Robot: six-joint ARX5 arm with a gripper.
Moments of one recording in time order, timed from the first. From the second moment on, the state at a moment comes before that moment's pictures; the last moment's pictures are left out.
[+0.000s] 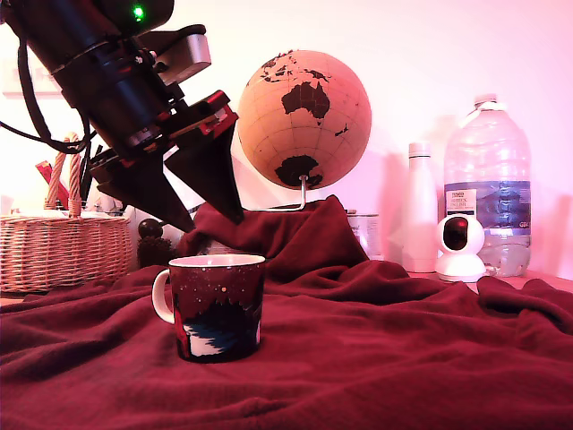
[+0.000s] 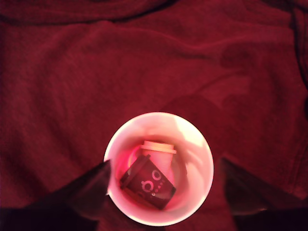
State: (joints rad) arm -0.60 1.49 0.99 -0.38 0.17 0.02
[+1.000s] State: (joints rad) arm -0.58 1.49 0.99 -0.25 0.17 0.03
